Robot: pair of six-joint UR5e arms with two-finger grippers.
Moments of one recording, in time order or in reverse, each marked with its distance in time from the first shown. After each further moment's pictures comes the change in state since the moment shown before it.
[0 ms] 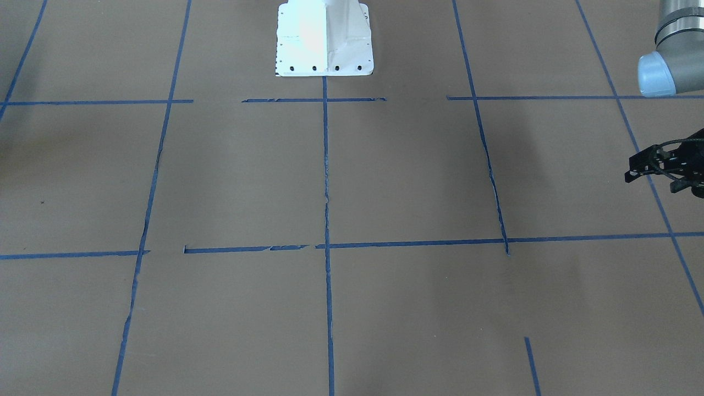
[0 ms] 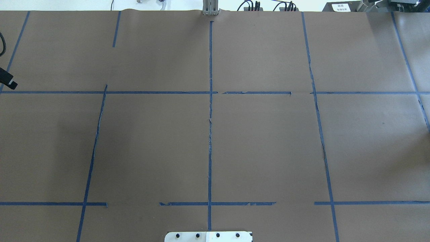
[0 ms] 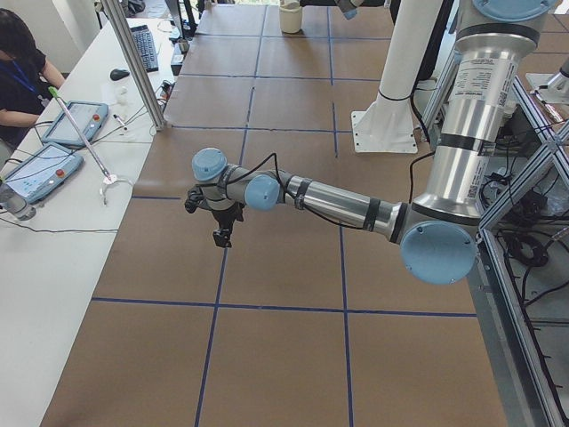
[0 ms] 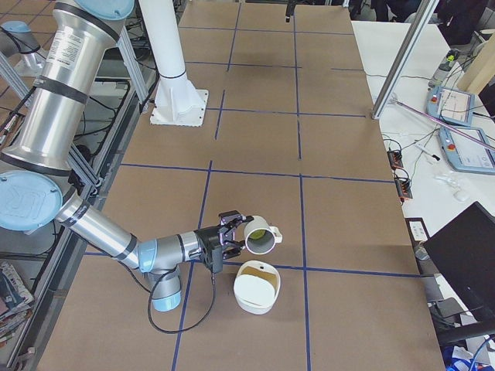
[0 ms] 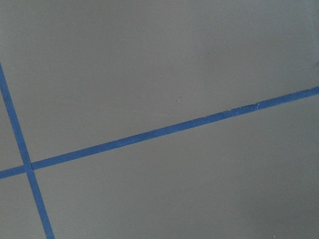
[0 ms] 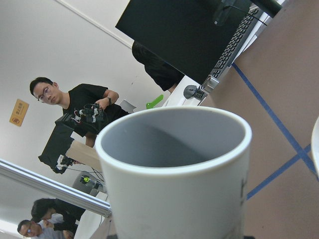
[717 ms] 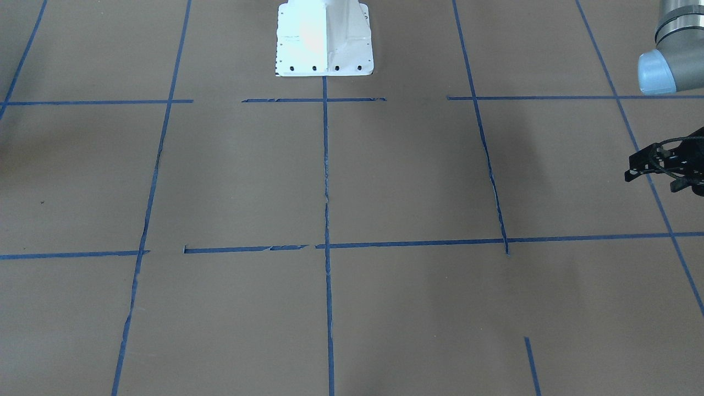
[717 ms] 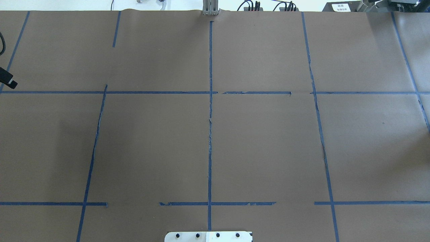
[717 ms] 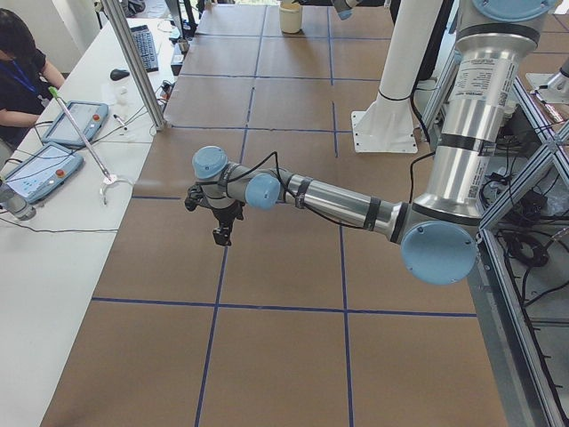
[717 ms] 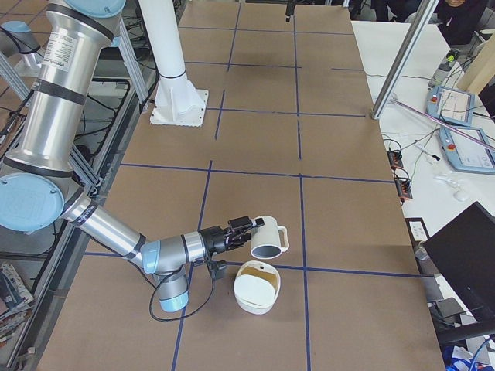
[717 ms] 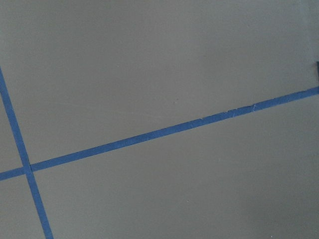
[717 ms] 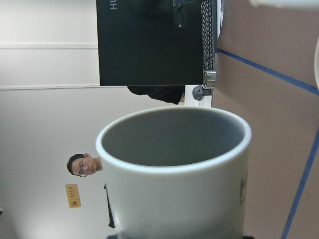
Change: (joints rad) left arm -0.001 0.002 -0.010 0.000 0.000 0.000; right arm 0.091 0.052 -0.006 0.041 -0.019 0.549
